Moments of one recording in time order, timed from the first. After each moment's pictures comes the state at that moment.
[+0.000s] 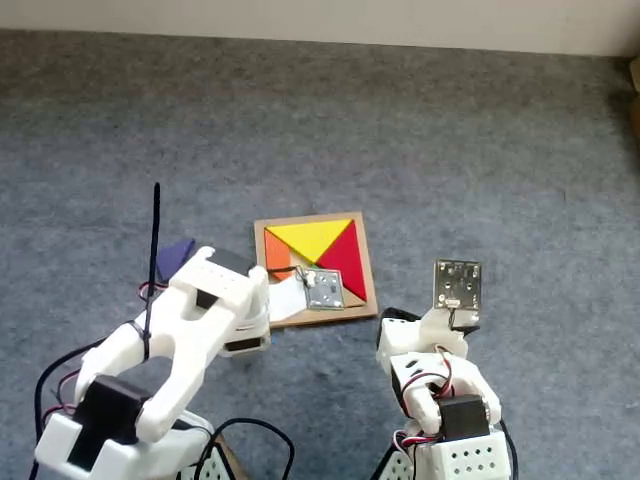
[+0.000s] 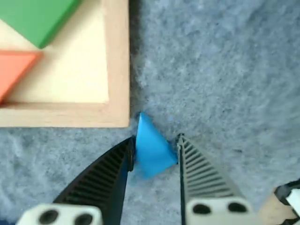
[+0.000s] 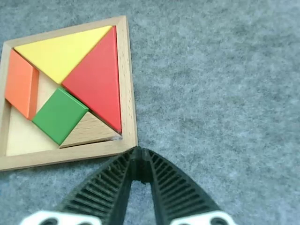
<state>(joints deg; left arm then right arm) 13.8 -9.2 50.6 61.9 -51.4 -12.3 -103.4 96.1 60.3 -9.9</state>
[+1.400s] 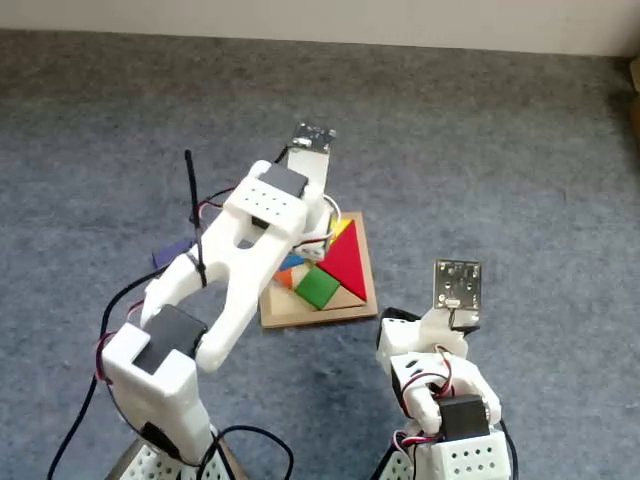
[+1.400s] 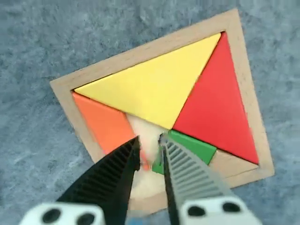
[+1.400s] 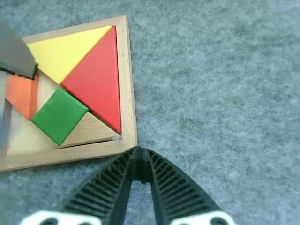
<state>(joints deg) 21.2 15.1 4.6 70.6 20.0 -12.3 -103.4 96.1 60.3 -9.9</state>
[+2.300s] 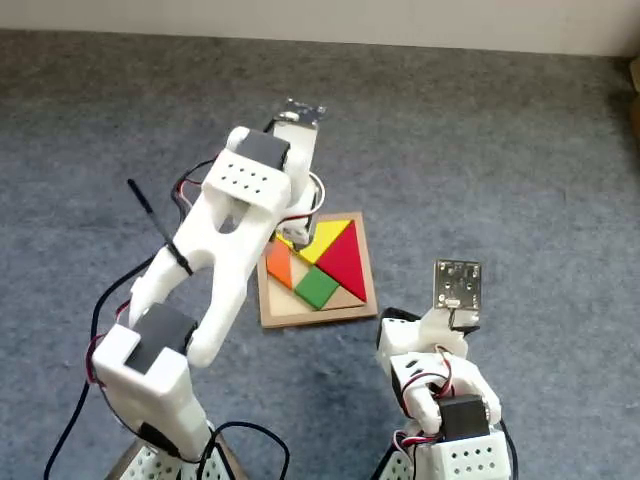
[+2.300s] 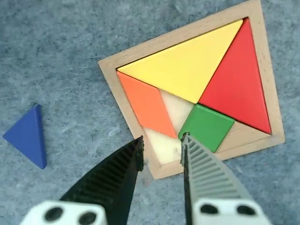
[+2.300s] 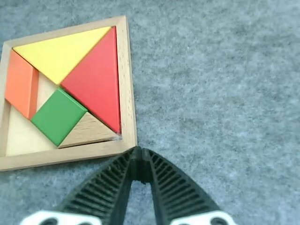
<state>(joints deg) 16.8 14.1 -8.7 88.3 15.4 -12.3 -103.4 96.1 60.3 -9.9</state>
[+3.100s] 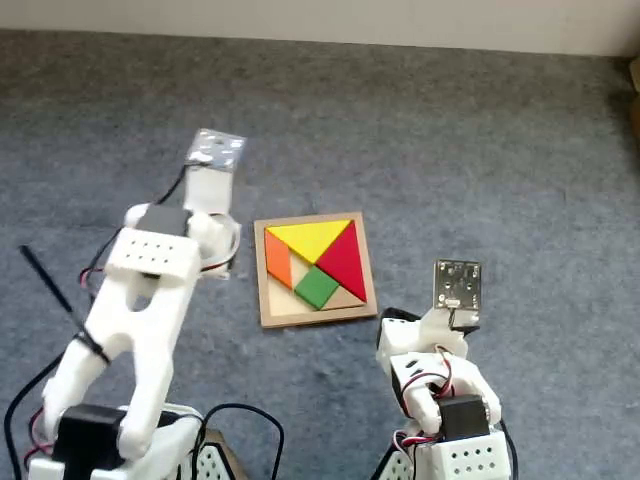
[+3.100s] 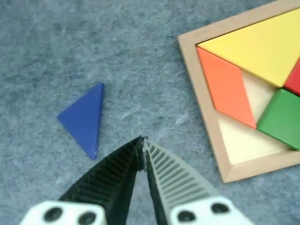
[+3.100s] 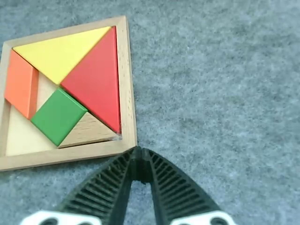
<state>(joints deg) 1.5 -18.4 36.0 64.2 2.8 -12.3 -103.4 96.1 60.3 -9.9</state>
